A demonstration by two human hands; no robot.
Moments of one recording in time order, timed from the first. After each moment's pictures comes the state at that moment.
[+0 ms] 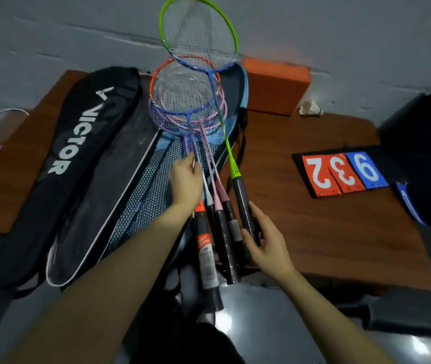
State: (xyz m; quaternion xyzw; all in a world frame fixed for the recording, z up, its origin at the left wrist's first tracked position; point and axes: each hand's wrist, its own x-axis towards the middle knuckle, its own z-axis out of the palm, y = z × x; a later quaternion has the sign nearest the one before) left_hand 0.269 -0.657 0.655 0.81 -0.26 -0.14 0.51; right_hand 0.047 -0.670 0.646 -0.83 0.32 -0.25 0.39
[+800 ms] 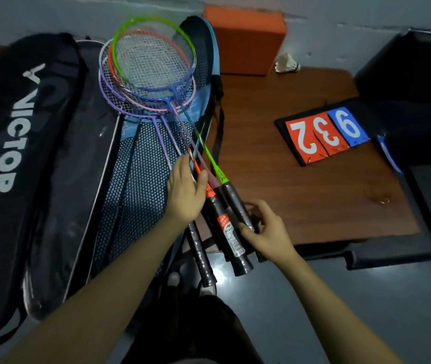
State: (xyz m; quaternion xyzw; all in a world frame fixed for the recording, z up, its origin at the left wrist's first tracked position) left_hand 0.255 -0.648 0.612 0.78 -0.43 -0.23 0.38; right_hand 0.052 -0.668 0.640 -0.75 0.46 -0.16 0.44
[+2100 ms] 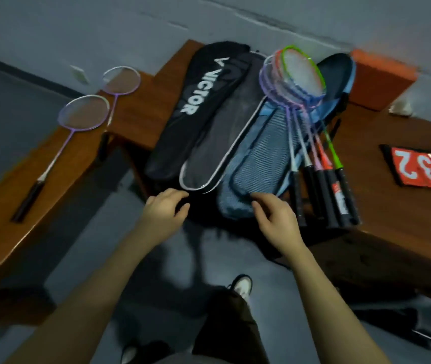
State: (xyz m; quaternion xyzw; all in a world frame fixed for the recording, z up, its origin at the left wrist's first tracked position) left_hand 0.299 -0.238 0.653 0.88 -0.36 -0.15 0.27; right_hand 0.137 -0.436 0.655 -0.92 0.24 -0.15 0.26
